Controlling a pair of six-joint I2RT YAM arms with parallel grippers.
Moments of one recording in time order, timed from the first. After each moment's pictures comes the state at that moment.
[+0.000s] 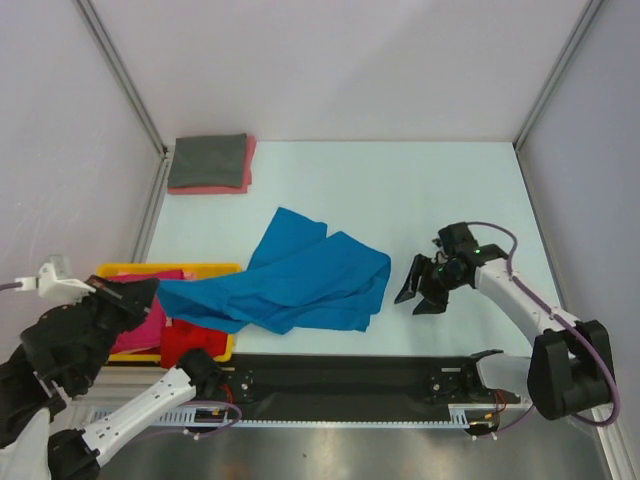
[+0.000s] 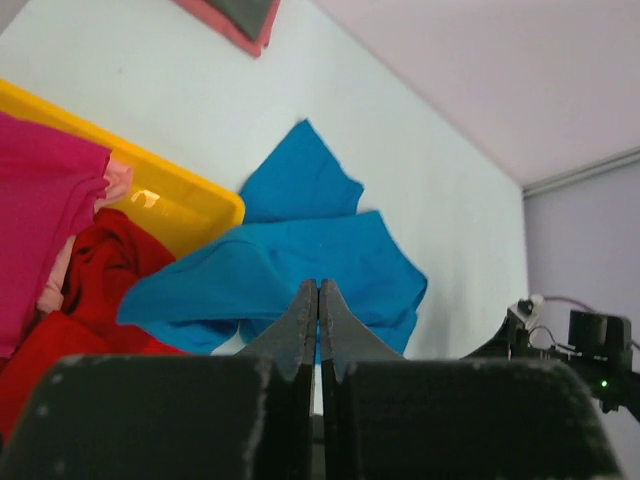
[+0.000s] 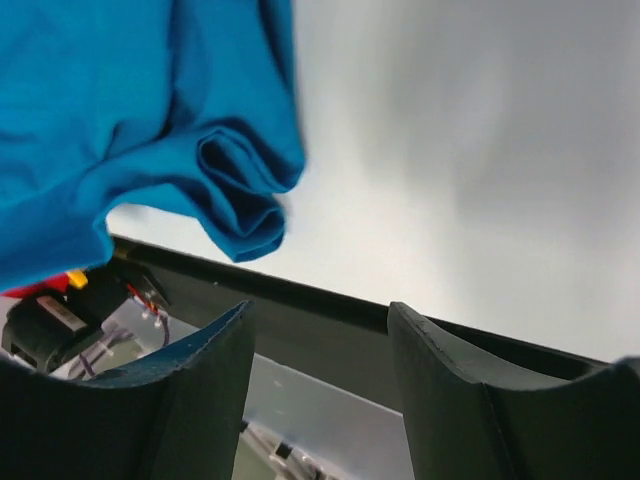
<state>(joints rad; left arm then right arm) -0.74 0.41 1.40 -1.35 -0.68 -0.95 0.23 1.20 0.77 -0.82 -0.45 0.63</state>
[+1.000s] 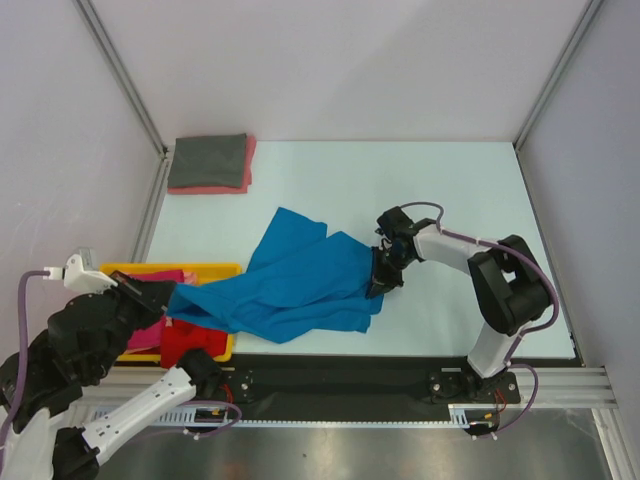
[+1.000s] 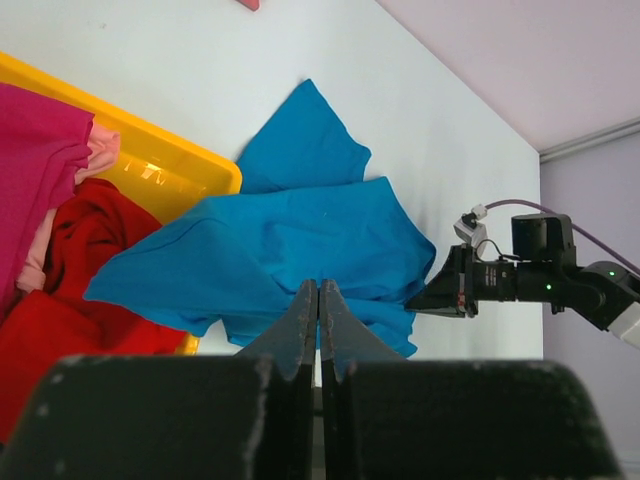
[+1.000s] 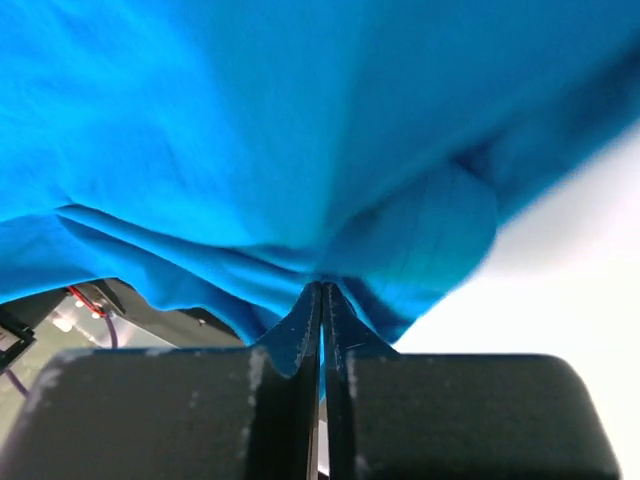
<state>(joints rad) -0.74 0.44 1.32 -1.35 -0.60 -0.98 0.51 1.74 1.03 -0.60 -0.42 0.61</state>
